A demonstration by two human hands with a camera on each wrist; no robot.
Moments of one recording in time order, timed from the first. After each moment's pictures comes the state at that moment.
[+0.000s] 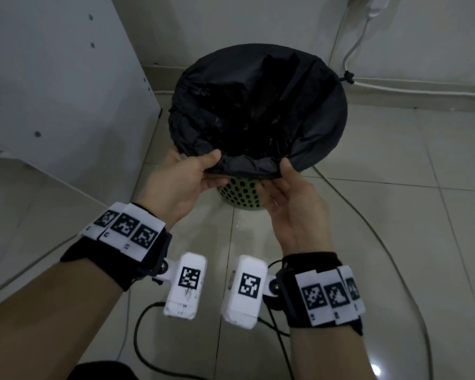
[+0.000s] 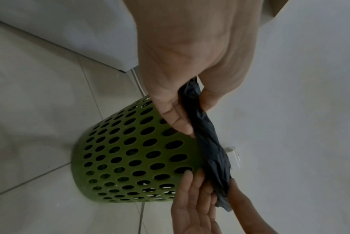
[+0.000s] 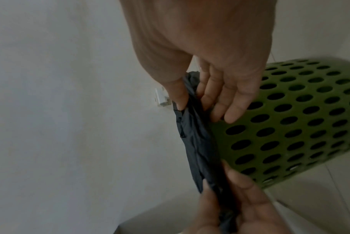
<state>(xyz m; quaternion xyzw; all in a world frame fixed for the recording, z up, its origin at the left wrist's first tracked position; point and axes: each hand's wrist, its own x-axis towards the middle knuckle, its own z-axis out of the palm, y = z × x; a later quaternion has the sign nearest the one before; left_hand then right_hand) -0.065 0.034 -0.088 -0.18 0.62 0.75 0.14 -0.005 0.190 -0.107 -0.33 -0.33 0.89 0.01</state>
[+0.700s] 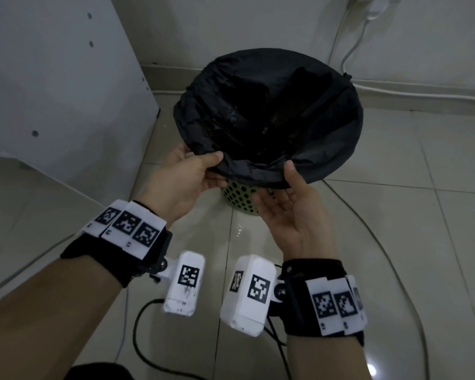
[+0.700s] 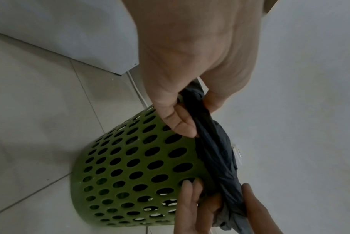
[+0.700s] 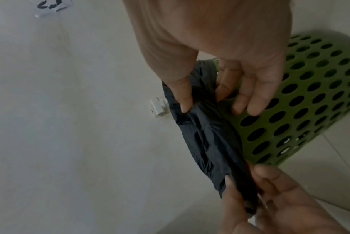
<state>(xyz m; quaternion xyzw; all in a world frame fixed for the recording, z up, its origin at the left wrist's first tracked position) -0.065 0.036 -0.082 -0.17 0.63 0.74 0.15 0.001 0.190 -0.096 -0.37 -0.30 0.88 -0.03</state>
